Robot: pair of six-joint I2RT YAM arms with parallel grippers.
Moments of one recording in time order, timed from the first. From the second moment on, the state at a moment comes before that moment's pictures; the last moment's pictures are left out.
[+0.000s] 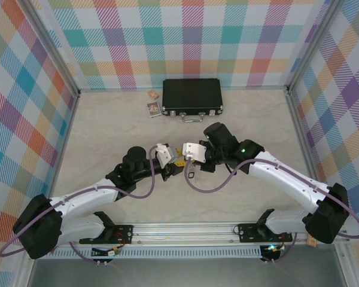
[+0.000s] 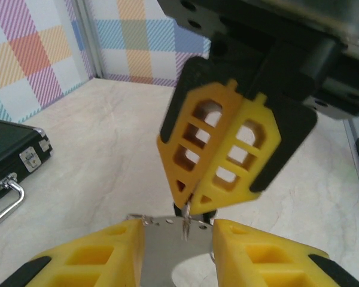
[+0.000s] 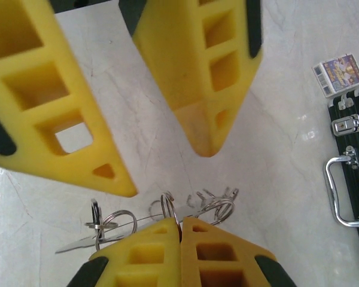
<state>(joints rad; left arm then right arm) -0.76 1.13 0.52 0.41 0.40 0.17 0.81 1.27 1.10 -0.67 -0.18 -0.73</state>
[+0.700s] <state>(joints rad) -0.77 1.15 0.52 0.43 0.35 0.24 0.83 1.24 1.10 -0.67 -0.20 -0.73</state>
